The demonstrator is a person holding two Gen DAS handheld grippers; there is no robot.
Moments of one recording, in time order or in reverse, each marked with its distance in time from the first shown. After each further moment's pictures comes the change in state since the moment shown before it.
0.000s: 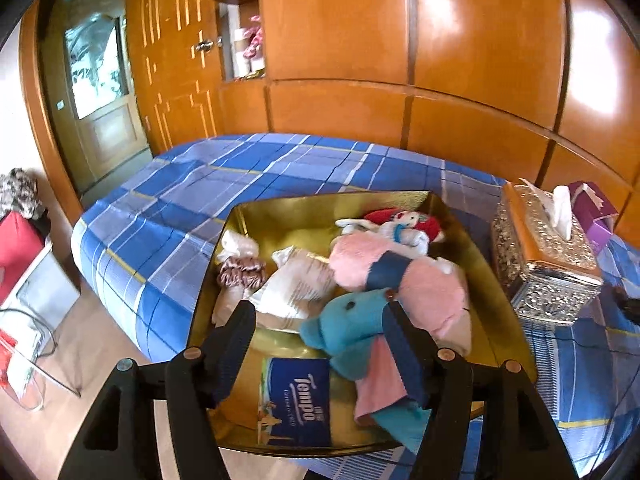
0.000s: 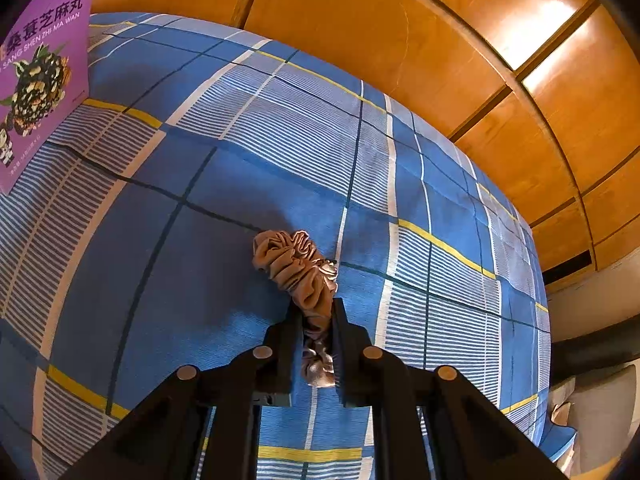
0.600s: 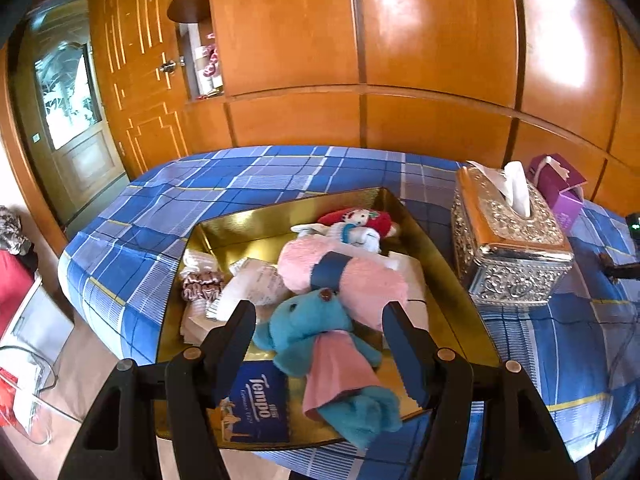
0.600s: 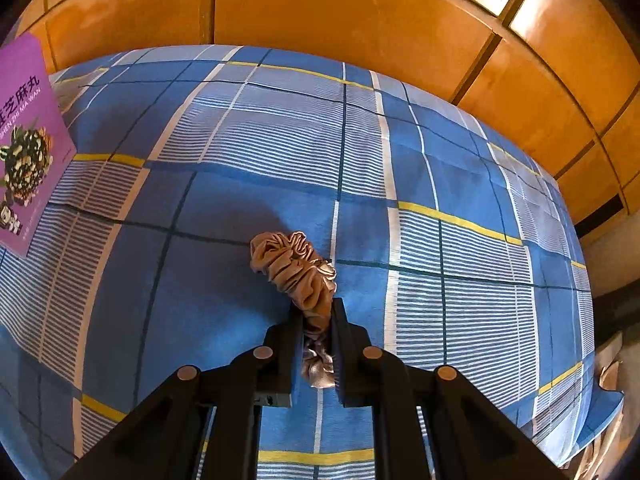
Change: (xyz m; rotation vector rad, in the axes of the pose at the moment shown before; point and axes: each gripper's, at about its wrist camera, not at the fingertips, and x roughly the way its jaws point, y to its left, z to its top) left arm -0.011 -0.041 -0.003 0.110 -0.014 -0.056; right arm 0.009 -0.029 0.005 0.176 0.040 0.154
